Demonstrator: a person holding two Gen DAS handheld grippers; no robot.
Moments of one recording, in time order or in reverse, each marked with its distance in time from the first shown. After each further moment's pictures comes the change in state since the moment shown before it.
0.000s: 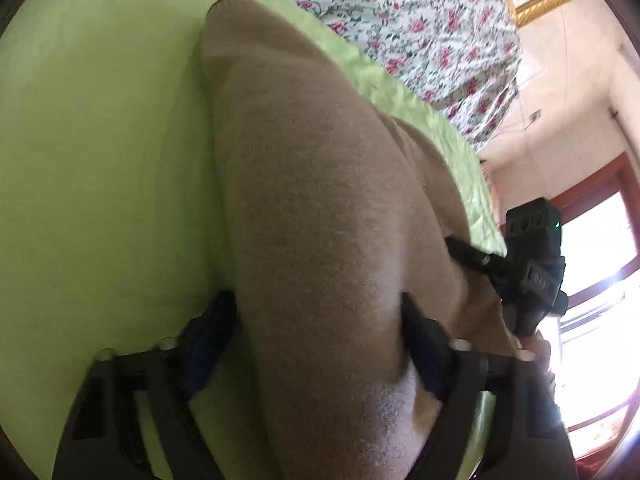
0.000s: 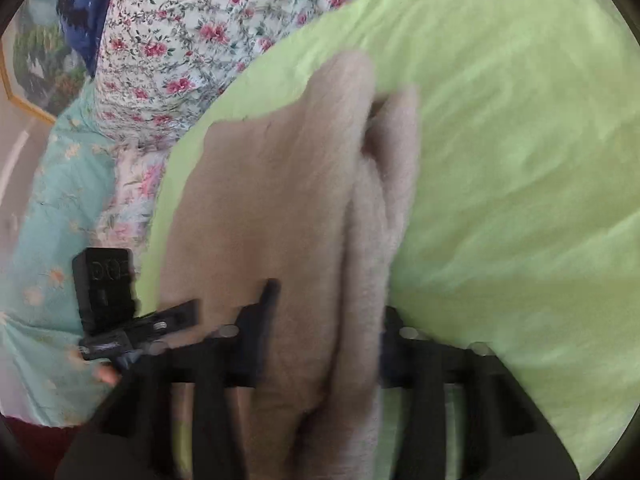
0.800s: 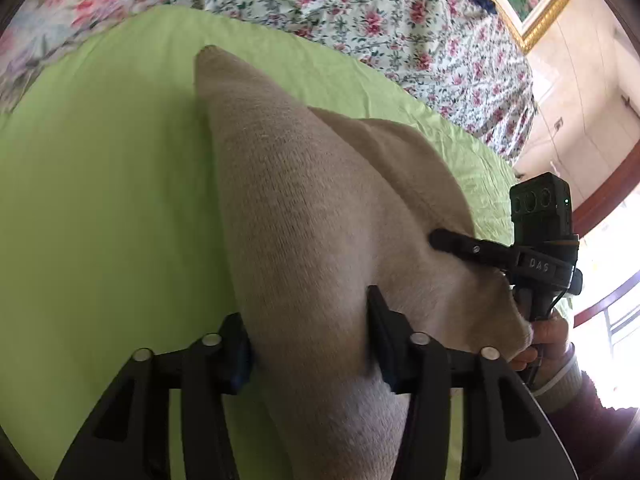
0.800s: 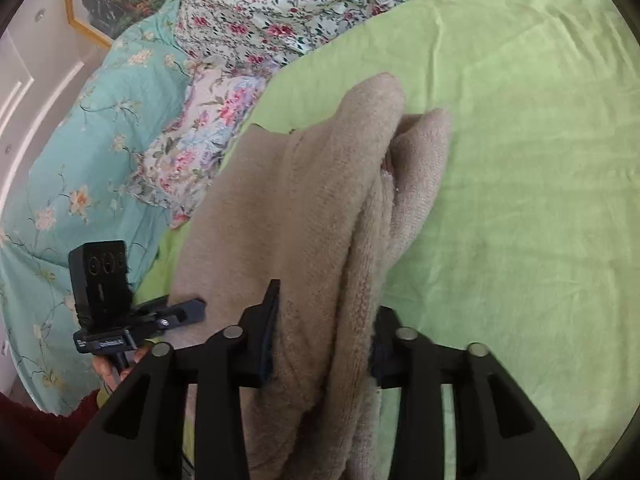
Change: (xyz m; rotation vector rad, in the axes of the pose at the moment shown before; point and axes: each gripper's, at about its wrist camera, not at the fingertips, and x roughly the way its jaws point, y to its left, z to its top) left arm -0.193 0.103 -0.090 0.041 -0.154 0.228; right arm 0.104 0.164 -0.076 -0.215 0.046 0.139
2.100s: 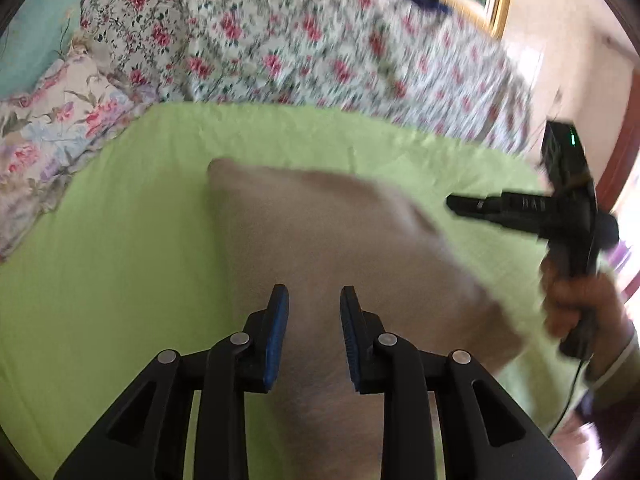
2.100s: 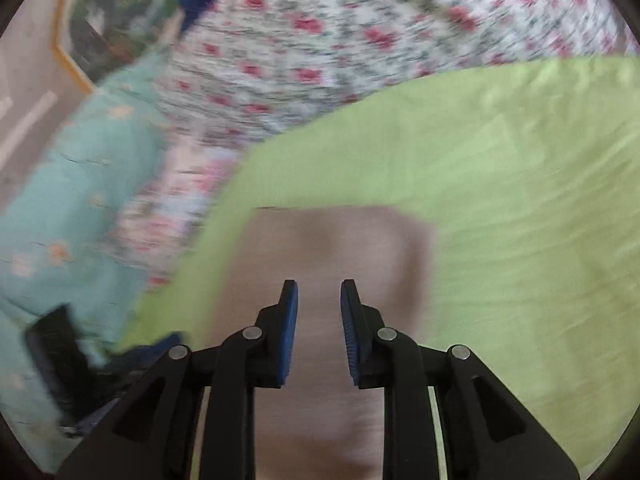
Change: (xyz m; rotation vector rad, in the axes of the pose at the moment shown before) left arm -0.053 -0.066 -0.013 0.211 -0.200 0.153; right arm -0.052 0.051 0.021 0.049 -0.227 -0.123
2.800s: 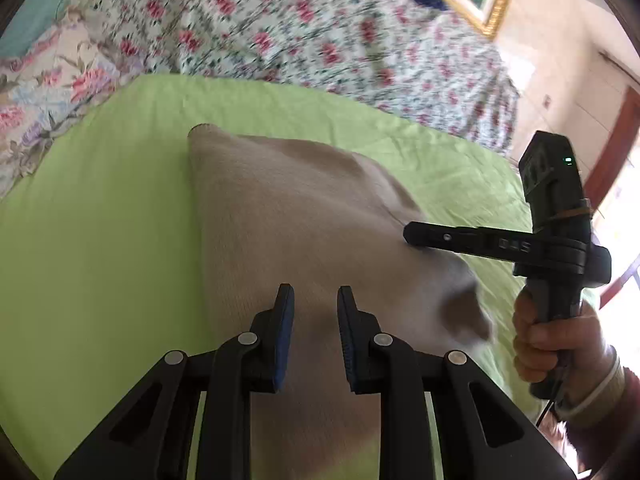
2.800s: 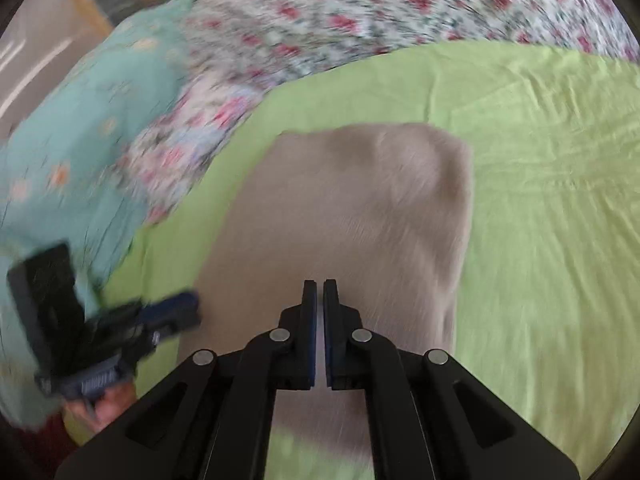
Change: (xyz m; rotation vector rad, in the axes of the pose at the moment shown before) left arm 0.000 0.000 -0.029 -0.023 0.060 -0.069; right arm -0.008 0.024 -0.072 -0.179 0.137 -0.080
